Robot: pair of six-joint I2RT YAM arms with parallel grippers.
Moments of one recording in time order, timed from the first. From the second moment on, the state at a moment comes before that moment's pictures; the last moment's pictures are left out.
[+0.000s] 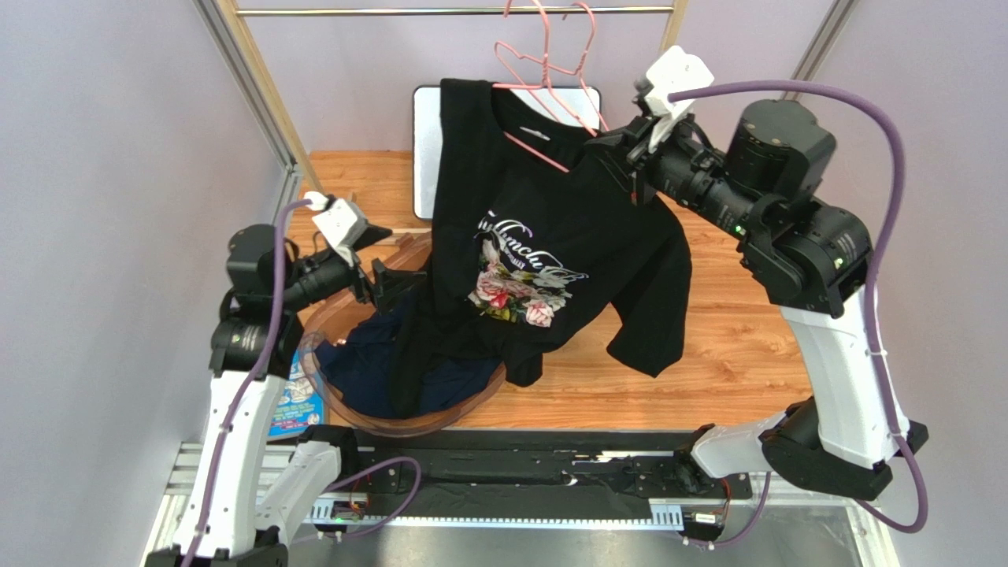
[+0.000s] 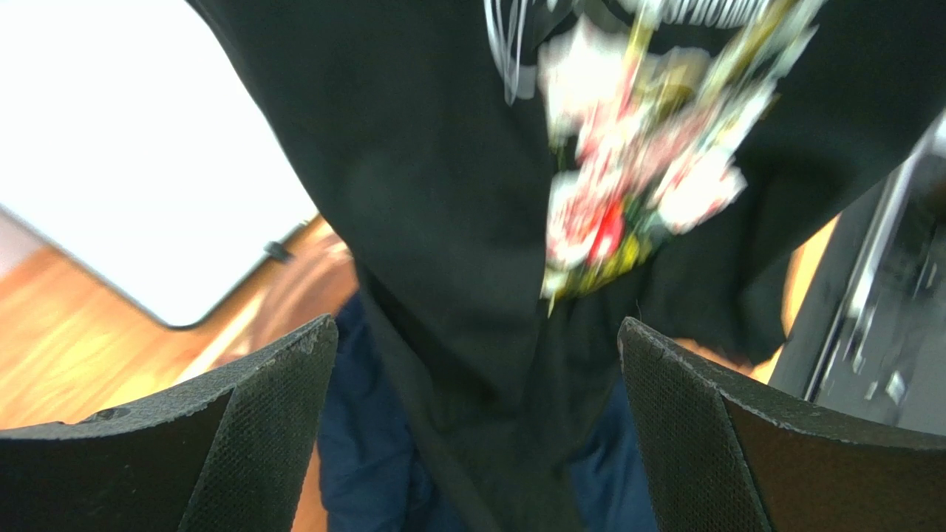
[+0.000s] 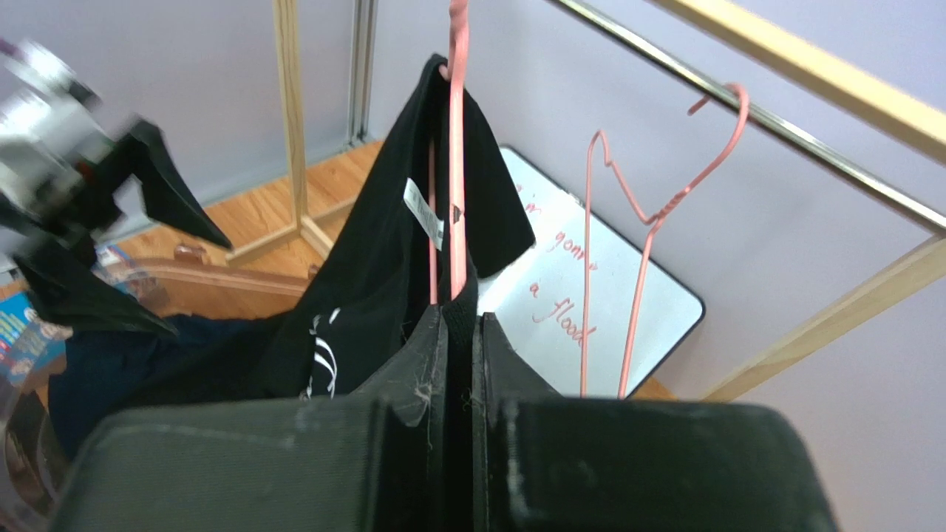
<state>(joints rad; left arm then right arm) -0.11 0.85 1.01 -0.41 0.83 0.24 0.66 1.35 2.18 -0.83 -0.09 -0.23</state>
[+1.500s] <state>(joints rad) -0.44 1.25 1.22 -0.16 0.44 0.31 0.66 1.31 2.06 -0.55 -0.09 -0.18</state>
